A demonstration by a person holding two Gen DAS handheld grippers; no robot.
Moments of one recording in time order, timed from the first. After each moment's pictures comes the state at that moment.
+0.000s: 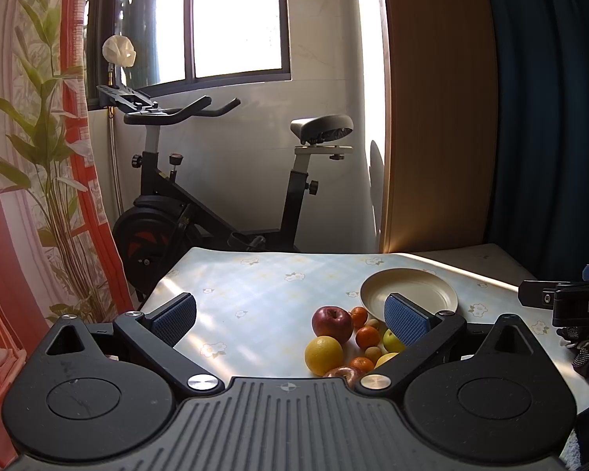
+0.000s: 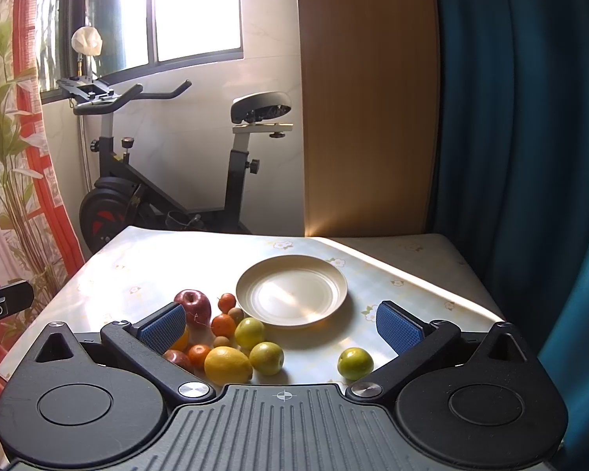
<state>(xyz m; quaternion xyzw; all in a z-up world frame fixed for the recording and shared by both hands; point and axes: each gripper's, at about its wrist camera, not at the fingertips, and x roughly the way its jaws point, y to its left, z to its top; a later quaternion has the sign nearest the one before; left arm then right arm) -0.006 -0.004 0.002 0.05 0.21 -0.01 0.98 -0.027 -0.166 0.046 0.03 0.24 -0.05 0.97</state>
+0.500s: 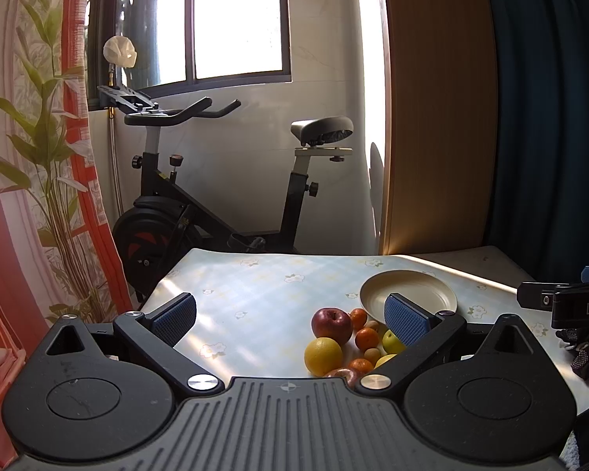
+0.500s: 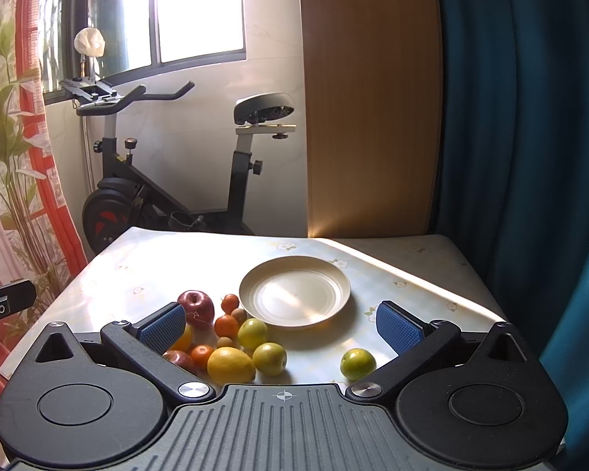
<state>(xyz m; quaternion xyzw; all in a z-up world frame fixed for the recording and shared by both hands) -0.008 -0.005 0.003 0.05 0.21 -0.01 0.98 -0.028 -0.163 0.048 0.03 0.24 -0.05 0.97</state>
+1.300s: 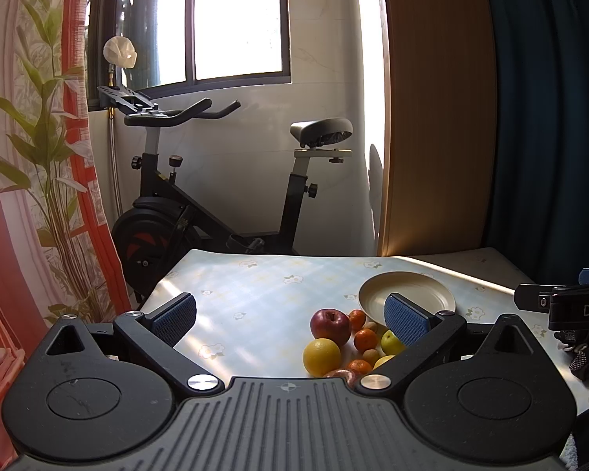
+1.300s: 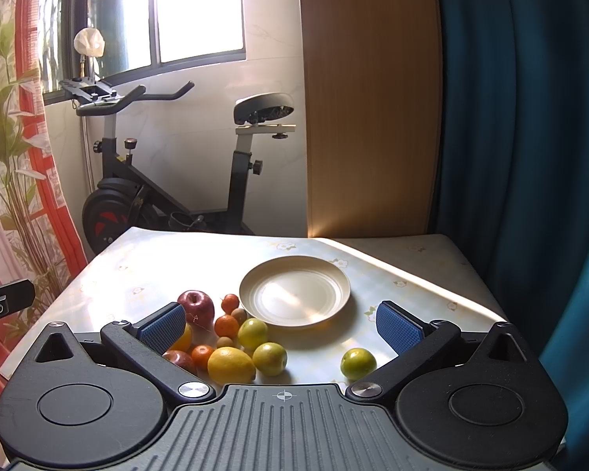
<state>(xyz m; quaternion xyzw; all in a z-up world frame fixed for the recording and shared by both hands) -0.008 -0.006 0.005 0.05 0.21 -0.01 0.98 -0.030 -0.166 0.052 0.04 0.24 -0.05 0.97</state>
